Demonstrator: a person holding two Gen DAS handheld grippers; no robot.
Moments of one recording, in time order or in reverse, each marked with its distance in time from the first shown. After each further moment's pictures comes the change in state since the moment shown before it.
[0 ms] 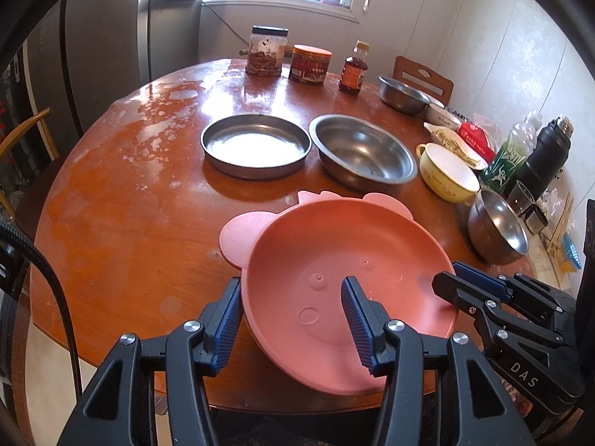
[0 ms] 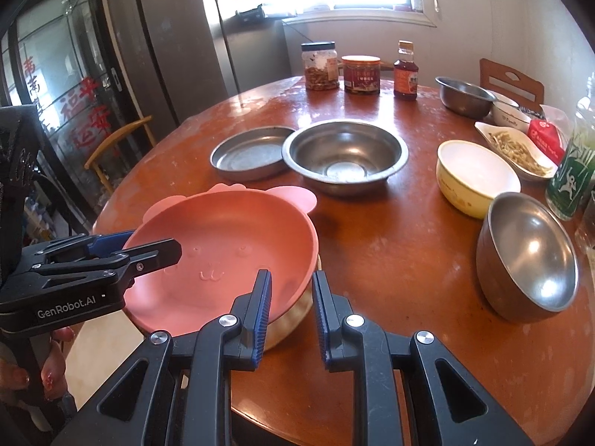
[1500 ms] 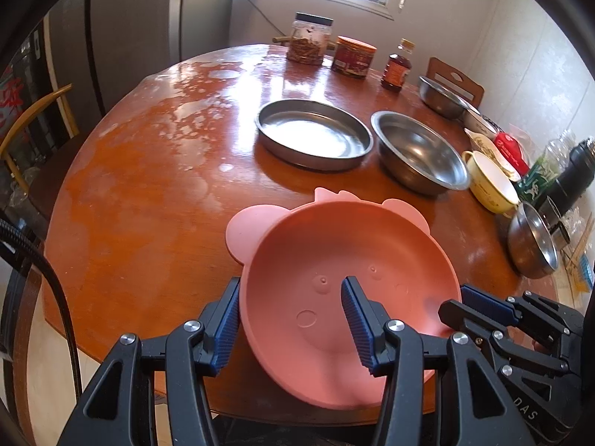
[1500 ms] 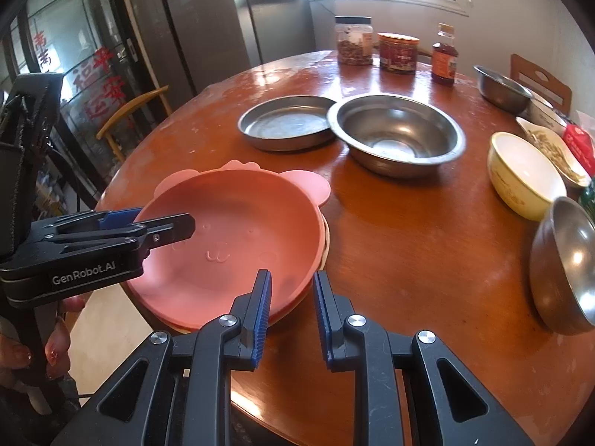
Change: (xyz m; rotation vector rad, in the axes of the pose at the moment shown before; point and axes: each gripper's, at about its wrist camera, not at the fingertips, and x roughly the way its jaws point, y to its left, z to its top) left arm 0.013 0.051 0.003 -0.087 0.028 0.067; right arm 0.042 0.035 0.007 -0.076 0.092 0.062
